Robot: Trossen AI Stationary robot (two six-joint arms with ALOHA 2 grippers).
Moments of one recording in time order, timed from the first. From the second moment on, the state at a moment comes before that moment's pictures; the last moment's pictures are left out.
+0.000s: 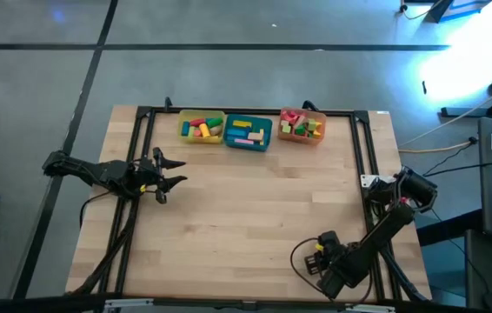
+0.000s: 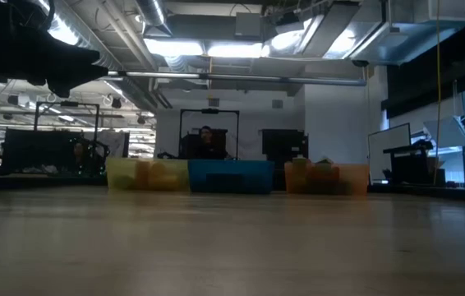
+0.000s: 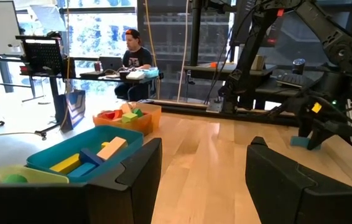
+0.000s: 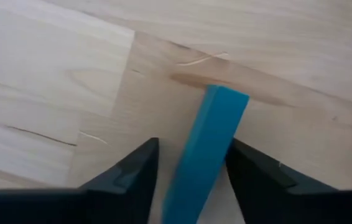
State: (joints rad) left arm -0.25 0.01 0.01 0.07 -0.51 0.00; right arm 0.92 1.86 1.12 -0.88 0.11 2.19
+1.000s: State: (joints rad) left arm -0.25 0.01 0.01 0.07 -0.51 0.00; right arm 0.12 1.83 1.12 -0.23 0.25 0.57
